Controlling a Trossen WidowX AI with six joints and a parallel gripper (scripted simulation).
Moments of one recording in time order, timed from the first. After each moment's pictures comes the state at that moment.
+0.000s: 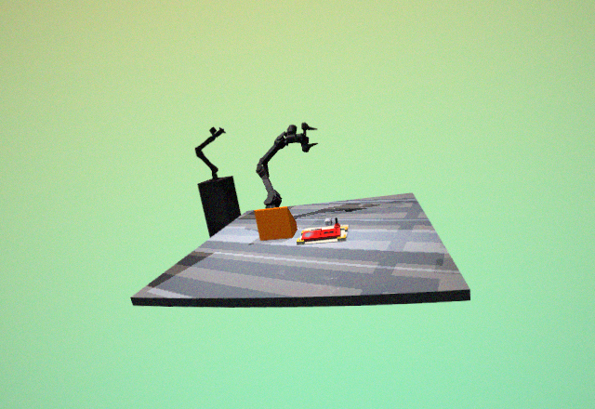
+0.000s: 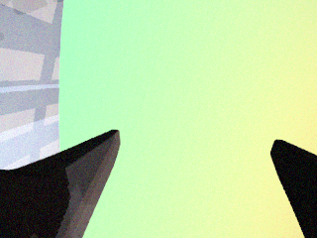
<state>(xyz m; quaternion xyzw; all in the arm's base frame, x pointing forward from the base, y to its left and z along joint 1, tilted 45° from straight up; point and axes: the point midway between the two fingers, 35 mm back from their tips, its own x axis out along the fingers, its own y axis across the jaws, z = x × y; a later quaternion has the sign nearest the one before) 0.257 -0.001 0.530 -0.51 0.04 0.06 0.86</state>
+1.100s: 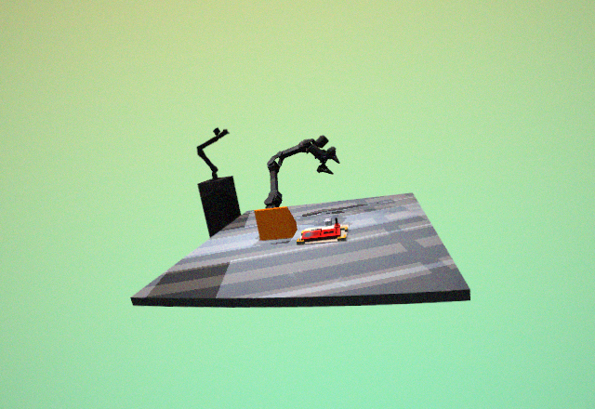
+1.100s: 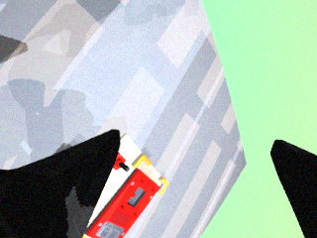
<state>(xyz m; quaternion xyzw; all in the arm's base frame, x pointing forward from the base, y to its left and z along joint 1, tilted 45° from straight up) 0.363 0.040 0.306 -0.21 0.31 0.29 0.88</state>
